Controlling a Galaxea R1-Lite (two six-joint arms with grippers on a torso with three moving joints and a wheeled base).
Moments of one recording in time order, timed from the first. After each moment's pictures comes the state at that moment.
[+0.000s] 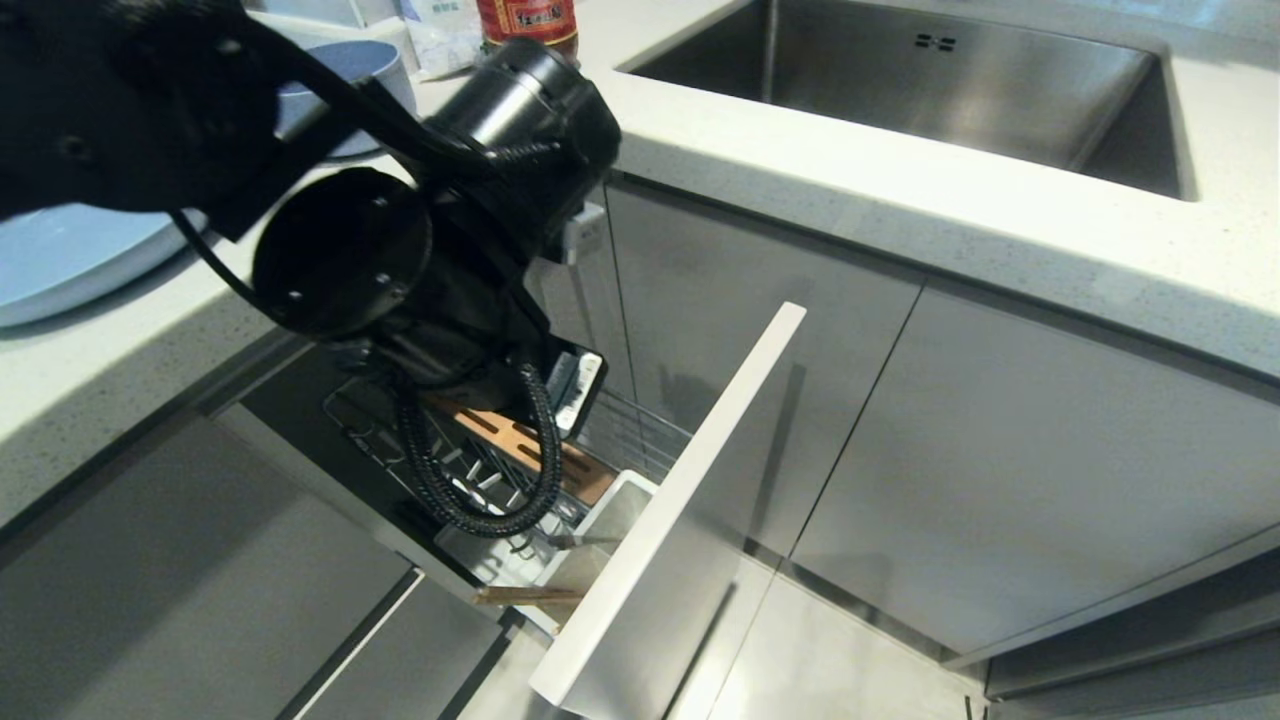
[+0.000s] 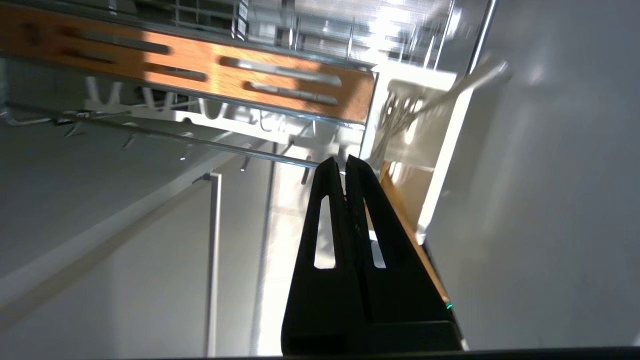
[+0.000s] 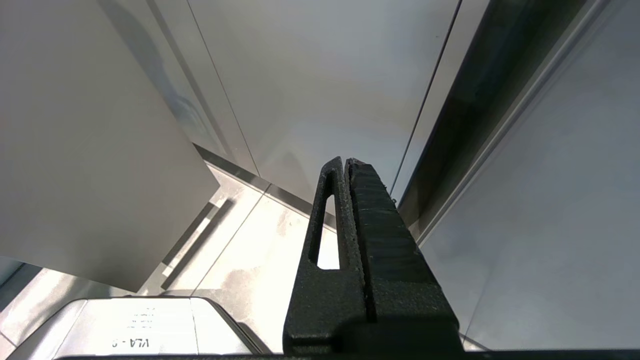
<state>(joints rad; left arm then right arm) -0.85 1.80 -1.91 1.02 0.56 -0.19 0.00 0.00 0.00 0.00 0.00 0.02</state>
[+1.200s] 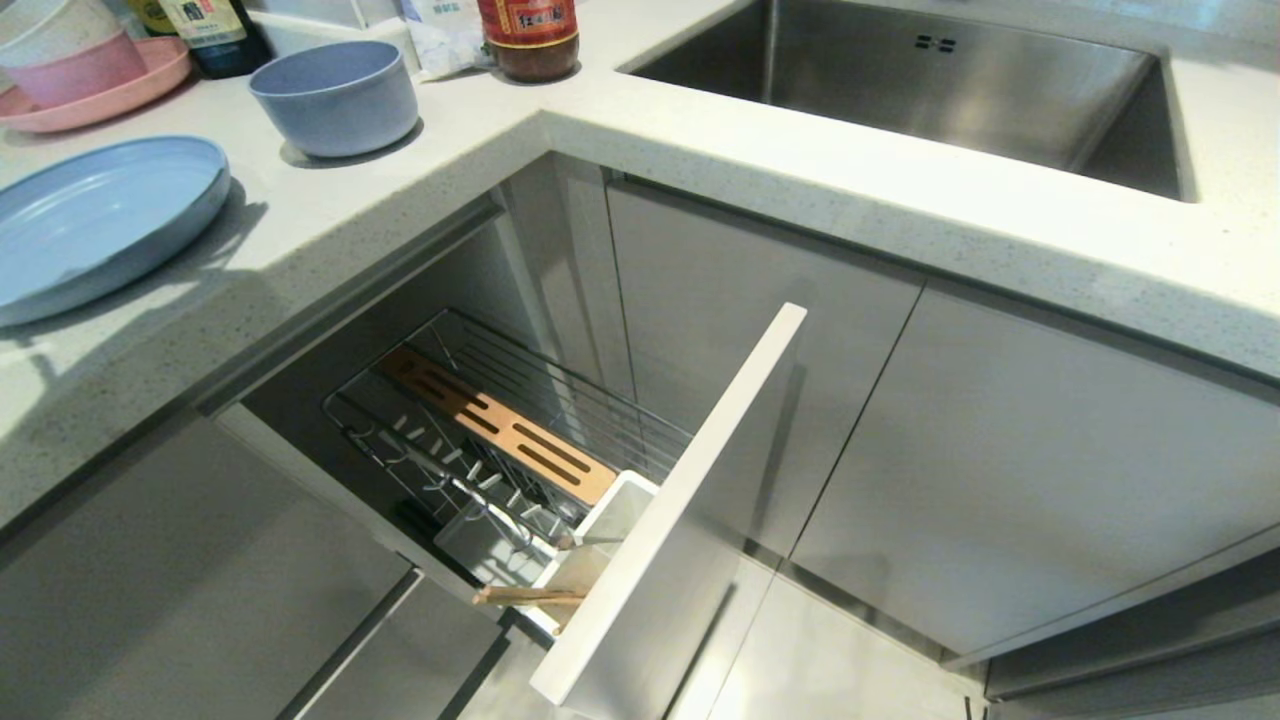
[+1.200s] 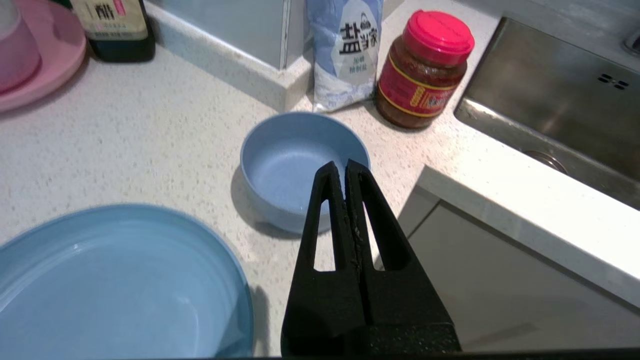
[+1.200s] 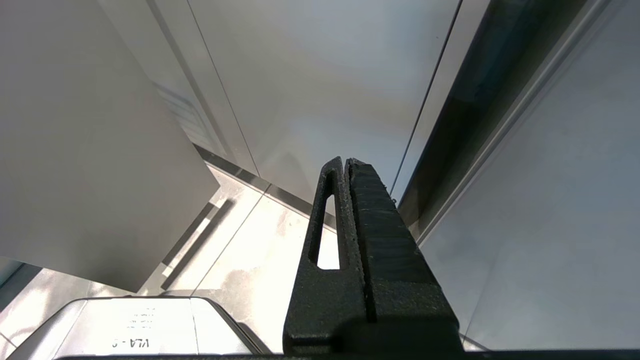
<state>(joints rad) -0.38 1.41 -1.92 0.36 0.33 -0.04 0.00 0.00 0.00 0.00 0.00 0.02</state>
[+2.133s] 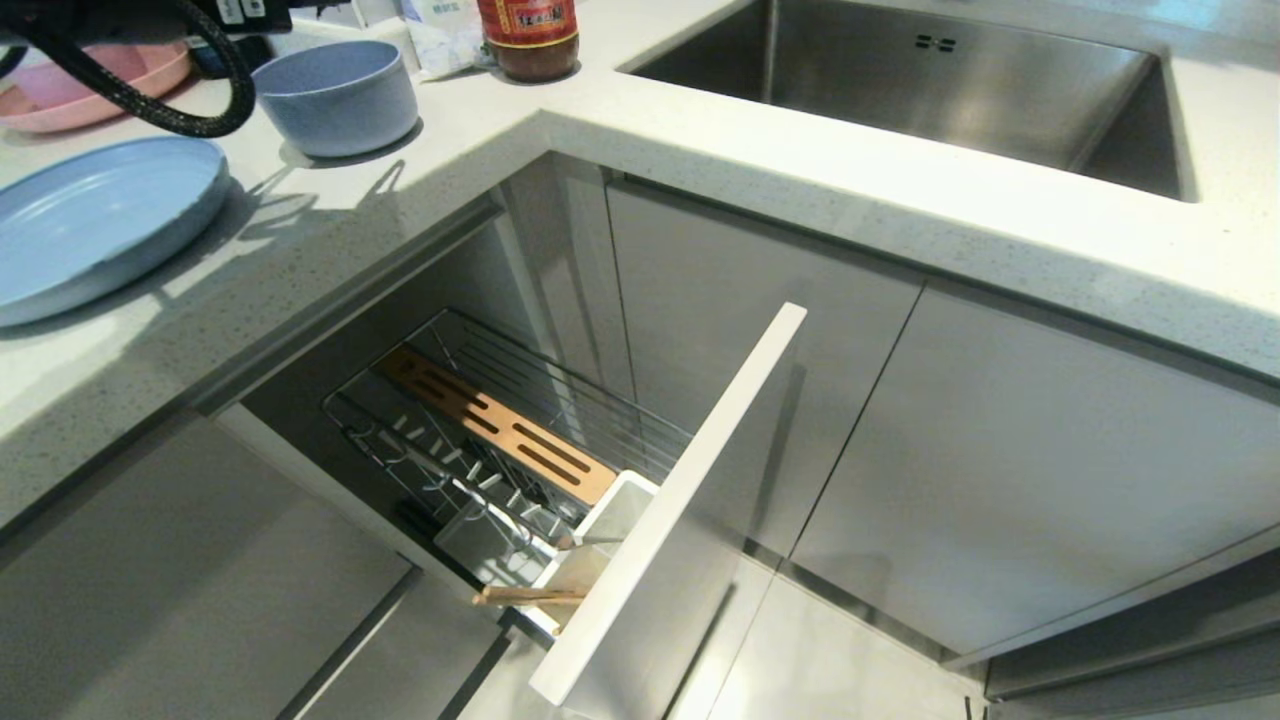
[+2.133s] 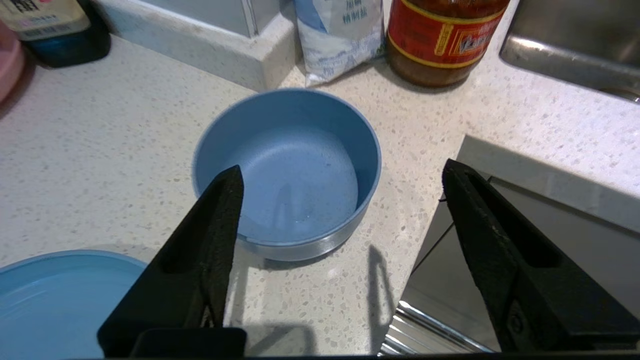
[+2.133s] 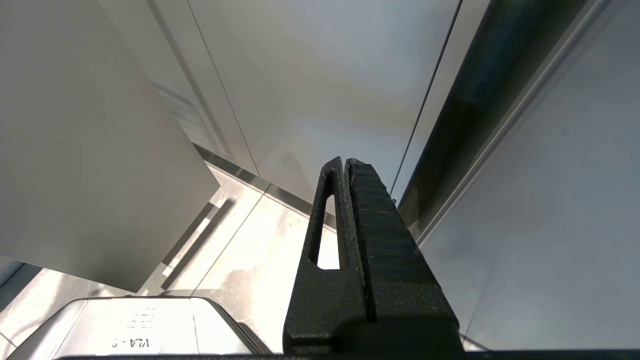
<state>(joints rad) -0.38 1.59 -1.93 0.28 0.32 0.12 0.00 0.00 0.00 0.00 0.00 0.02</state>
